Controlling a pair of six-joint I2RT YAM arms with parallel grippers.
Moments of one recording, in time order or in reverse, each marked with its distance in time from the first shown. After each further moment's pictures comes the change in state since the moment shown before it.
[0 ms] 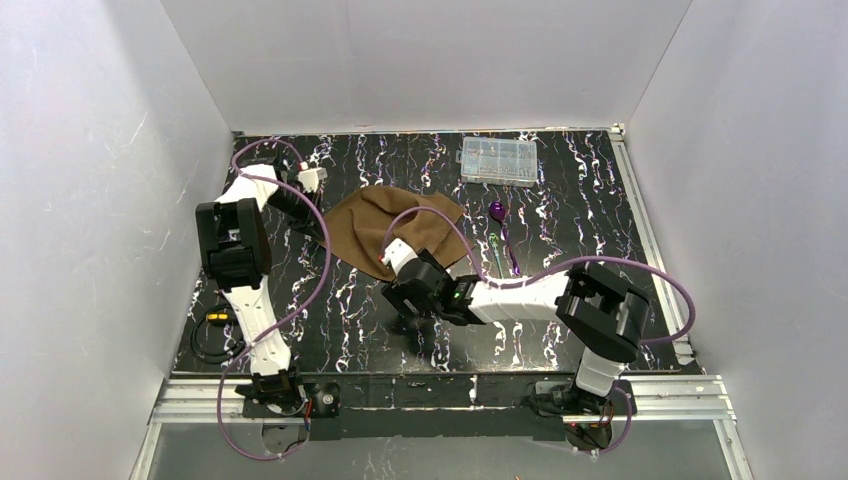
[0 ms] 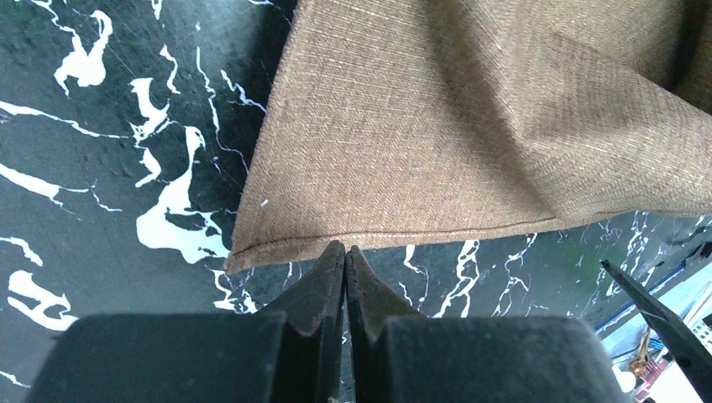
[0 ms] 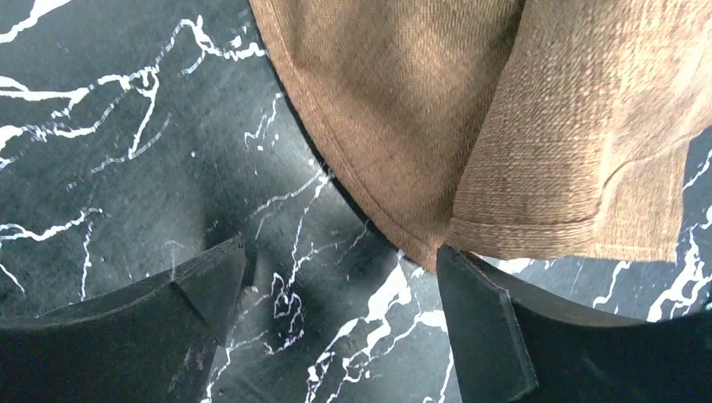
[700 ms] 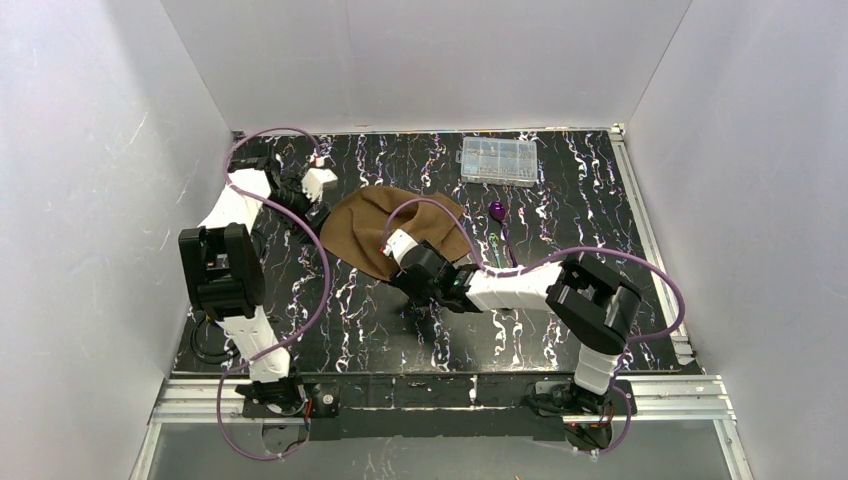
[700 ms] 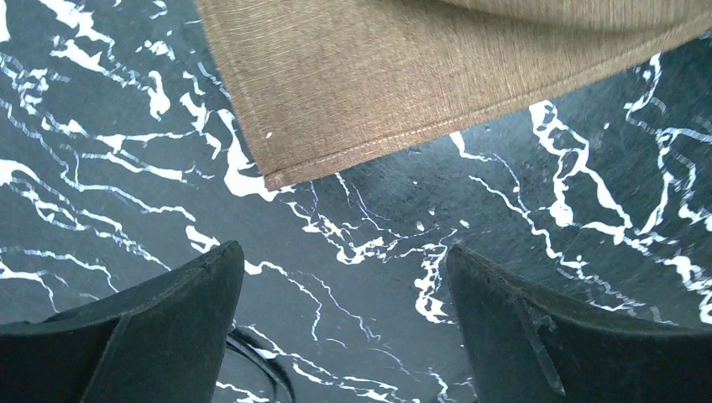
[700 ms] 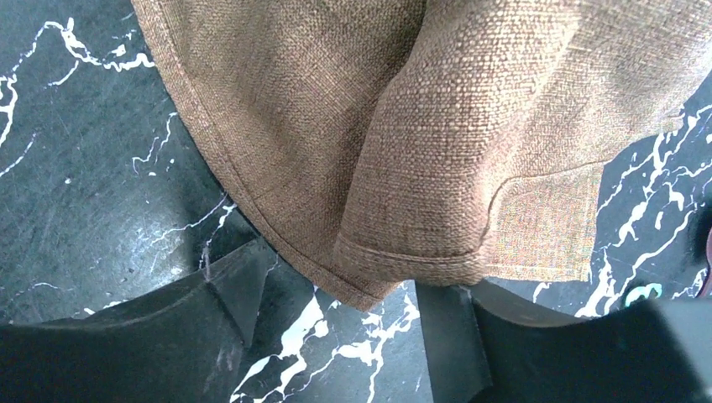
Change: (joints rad) left arm -0.012 -0.265 -0.113 -0.025 -0.082 0.579; right arm -0.082 0.058 0.046 0.012 0.014 -0.144
